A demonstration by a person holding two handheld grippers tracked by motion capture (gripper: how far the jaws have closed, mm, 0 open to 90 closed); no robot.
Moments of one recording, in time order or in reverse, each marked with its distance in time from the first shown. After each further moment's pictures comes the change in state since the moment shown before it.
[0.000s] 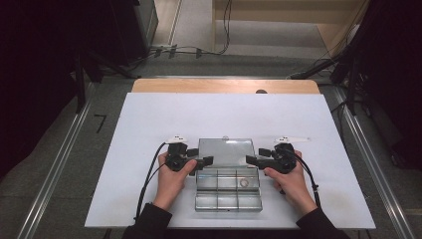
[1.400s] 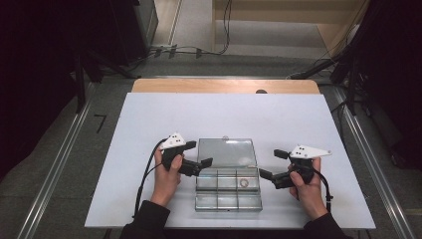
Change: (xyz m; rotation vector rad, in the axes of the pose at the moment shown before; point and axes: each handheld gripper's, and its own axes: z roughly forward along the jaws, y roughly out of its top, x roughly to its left) left arm -0.012 0.008 -0.020 -0.119 -0.041 0.232; right arm 0.011 -0.017 -0.053 -0.106 0.023 -0.288
